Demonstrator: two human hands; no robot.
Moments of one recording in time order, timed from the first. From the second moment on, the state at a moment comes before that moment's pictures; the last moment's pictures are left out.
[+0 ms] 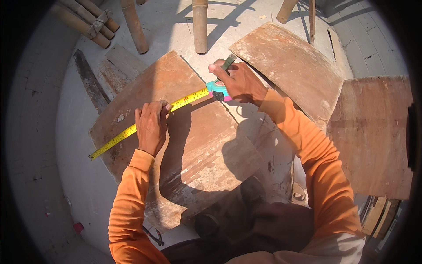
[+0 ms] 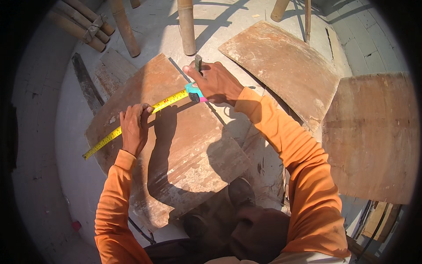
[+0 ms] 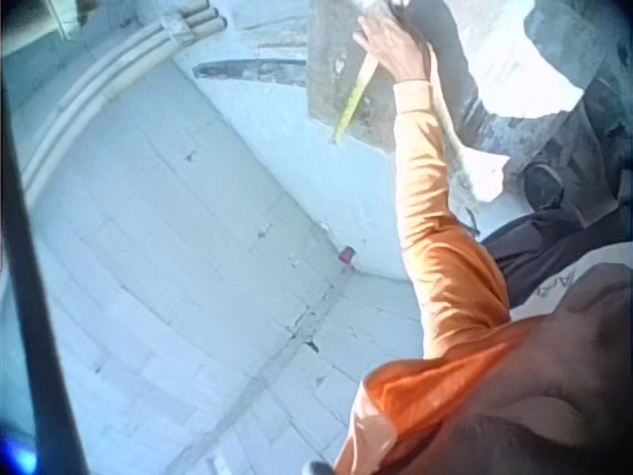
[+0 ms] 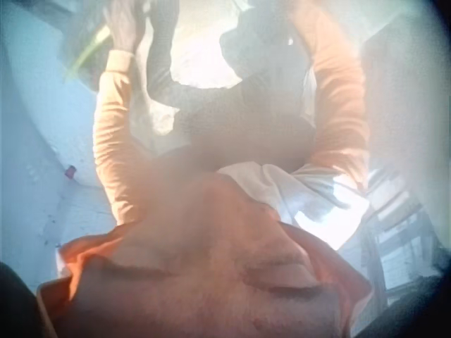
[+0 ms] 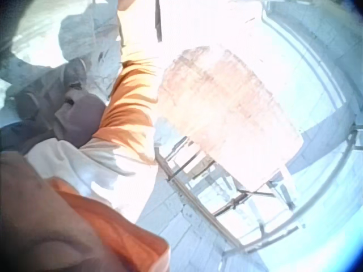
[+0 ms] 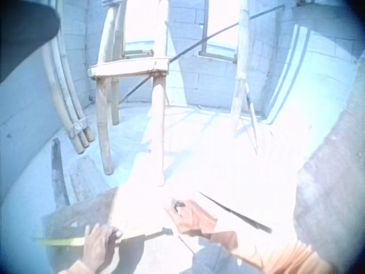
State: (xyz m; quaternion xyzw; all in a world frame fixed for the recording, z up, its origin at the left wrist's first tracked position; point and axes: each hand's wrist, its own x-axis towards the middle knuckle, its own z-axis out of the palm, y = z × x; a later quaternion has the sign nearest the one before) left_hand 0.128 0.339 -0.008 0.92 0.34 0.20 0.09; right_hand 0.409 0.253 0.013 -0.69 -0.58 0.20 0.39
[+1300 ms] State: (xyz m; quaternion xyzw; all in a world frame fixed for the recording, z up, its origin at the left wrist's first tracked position) left_hand 0.095 -0.047 -0.132 0.81 0.35 -0.24 0.41; right_hand 0.324 -0.250 -0.139 -0.80 -0.55 0.09 0.21
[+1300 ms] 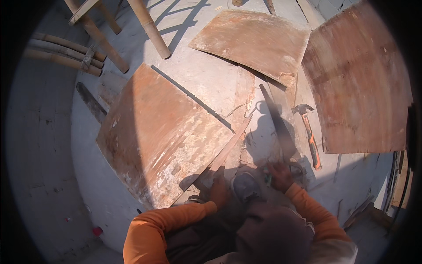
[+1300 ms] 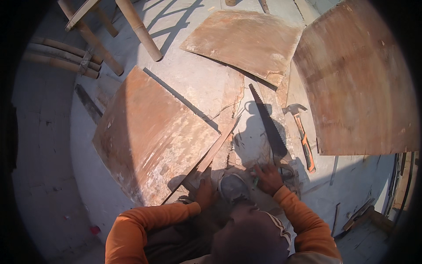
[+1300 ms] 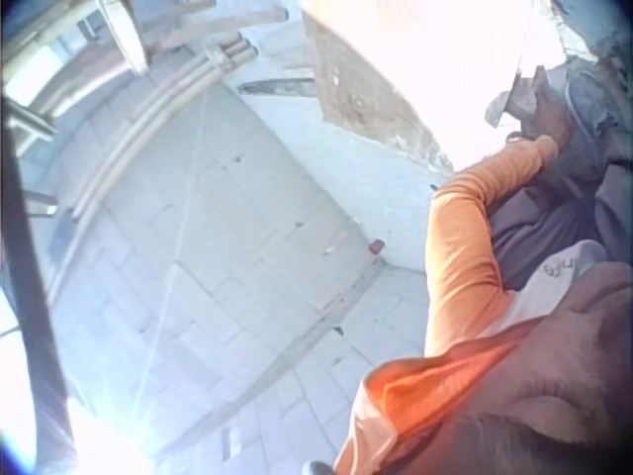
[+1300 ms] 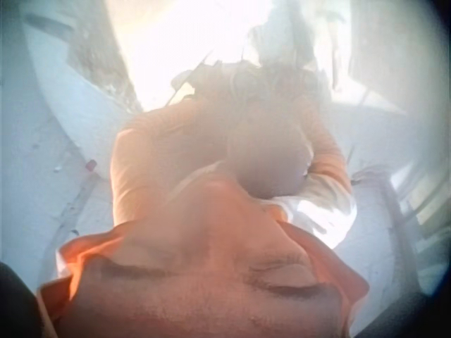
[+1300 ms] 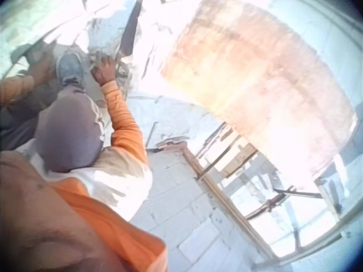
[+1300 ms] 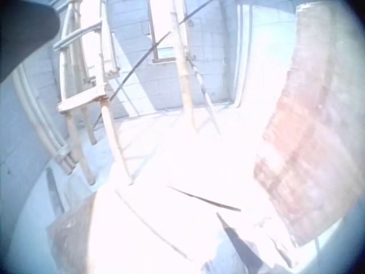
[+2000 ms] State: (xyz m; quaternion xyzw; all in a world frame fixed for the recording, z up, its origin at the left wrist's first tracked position) left_hand 0.131 -0.062 -0.015 0.73 0.27 -0.12 0.62; right_hand 0.386 -0.157 -0.122 -0.72 -0.15 0.15 0.66
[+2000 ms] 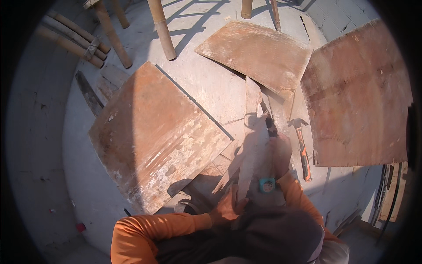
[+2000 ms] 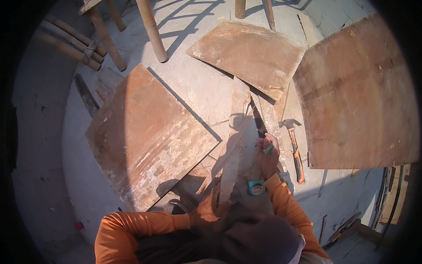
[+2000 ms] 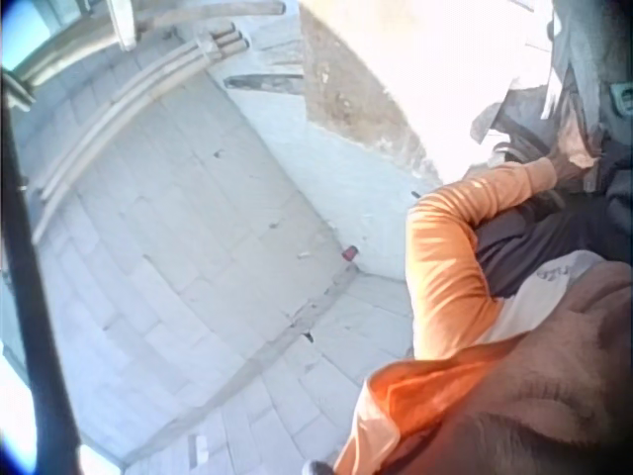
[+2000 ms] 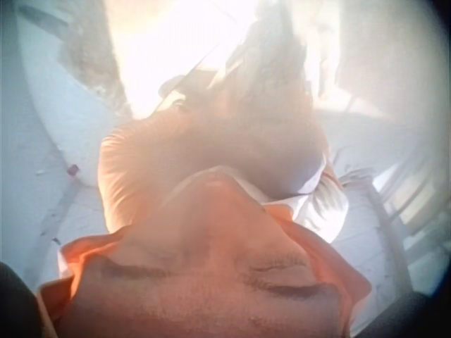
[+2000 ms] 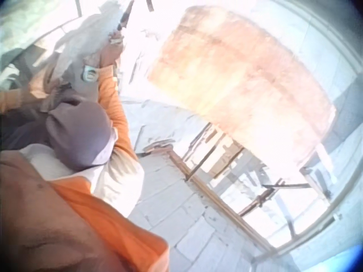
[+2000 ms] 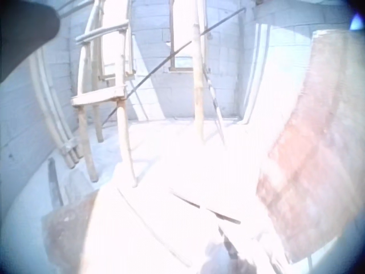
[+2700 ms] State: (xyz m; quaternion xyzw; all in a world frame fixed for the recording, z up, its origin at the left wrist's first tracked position) left_hand 0.112 -0.032 0.067 0.52 0.37 -0.19 0.75; right_hand 0.434 -0.053 -0.081 -0.49 0.09 0.52 0.69
